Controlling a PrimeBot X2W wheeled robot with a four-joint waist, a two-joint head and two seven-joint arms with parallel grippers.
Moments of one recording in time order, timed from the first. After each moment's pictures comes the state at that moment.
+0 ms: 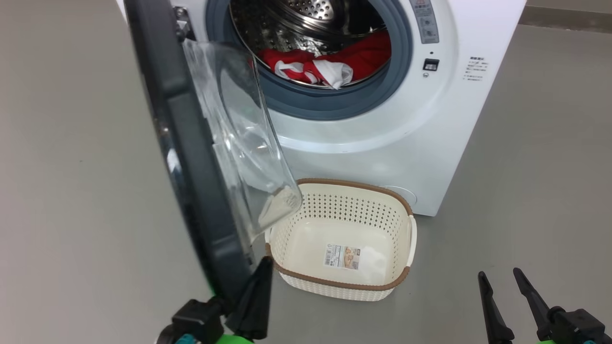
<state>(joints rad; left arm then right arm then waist) -0.11 0.12 -0.51 0.04 -0.49 0.26 -0.16 0.14 -0.04 -0.08 0.19 0.24 0.13 -0.26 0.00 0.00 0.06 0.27</state>
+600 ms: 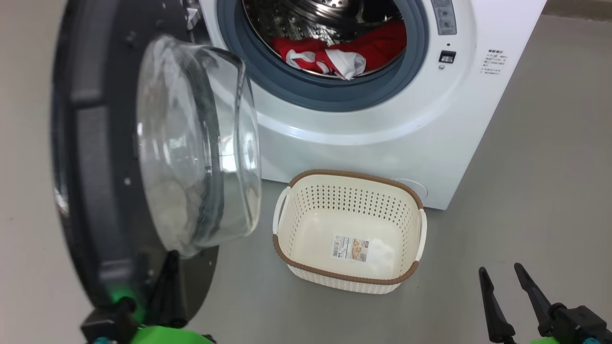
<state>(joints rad) -0.06 0.18 -0.30 0.05 -0.55 0.33 -0.23 0.14 -0.04 -0.08 0.18 0.23 0.13 -0.26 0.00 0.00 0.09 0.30</state>
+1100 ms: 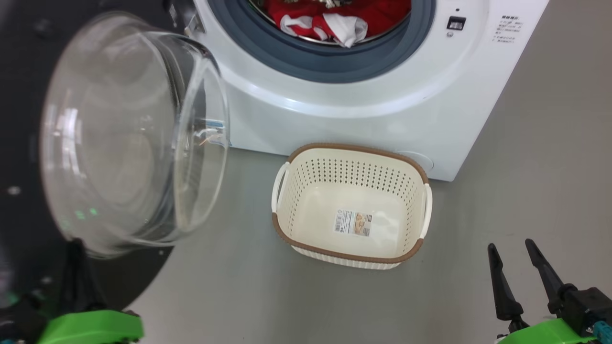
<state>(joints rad) -0.06 0.16 -0.02 0.08 -0.56 0.30 -0.25 0.09 -0.04 -0.11 0.14 0.18 0.13 -0.26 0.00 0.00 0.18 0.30</state>
